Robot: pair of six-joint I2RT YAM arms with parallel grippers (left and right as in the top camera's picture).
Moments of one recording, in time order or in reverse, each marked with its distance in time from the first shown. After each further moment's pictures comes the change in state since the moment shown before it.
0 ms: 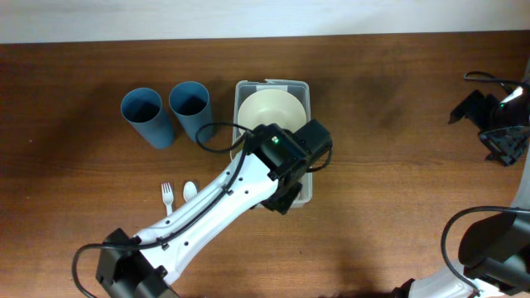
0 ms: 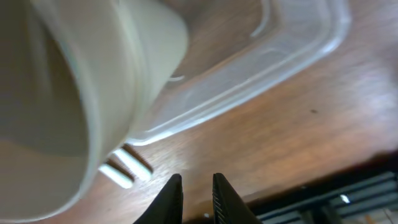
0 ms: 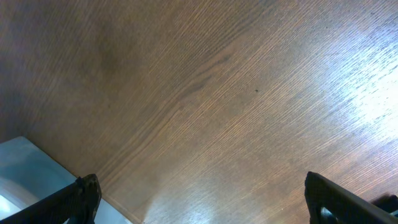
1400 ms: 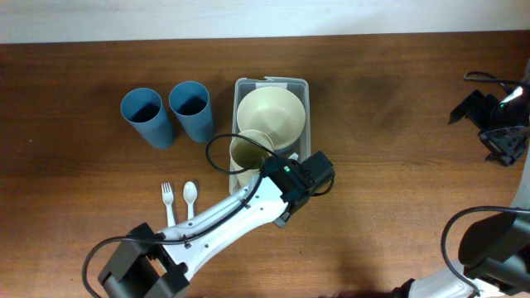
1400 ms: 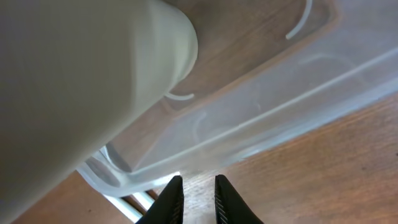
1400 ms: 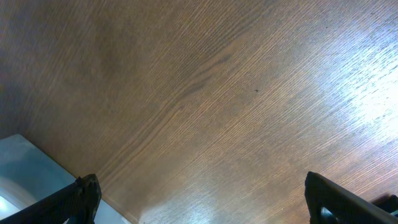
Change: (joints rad) left arm -0.068 -0.006 -0.298 0.270 -0.168 -0.006; right arm 0.000 0.000 0.000 0.000 0.000 -0.001
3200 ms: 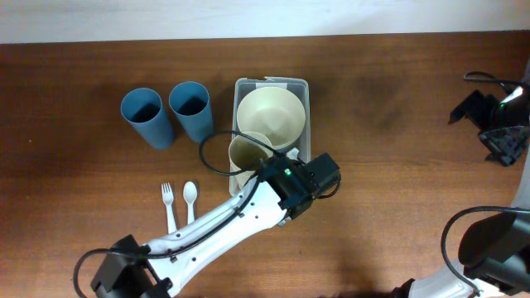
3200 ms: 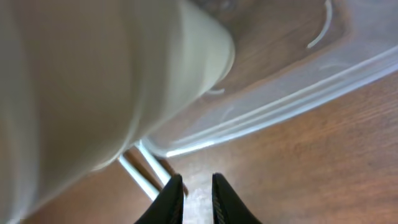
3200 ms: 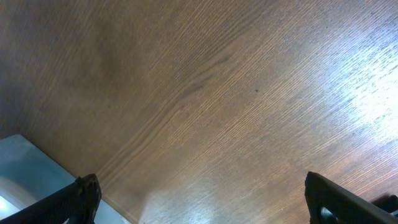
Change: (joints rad) left arm -0.040 -0.051 0.088 -0.124 -0.113 -0.098; right arm 0.000 0.000 0.000 0.000 0.000 0.000
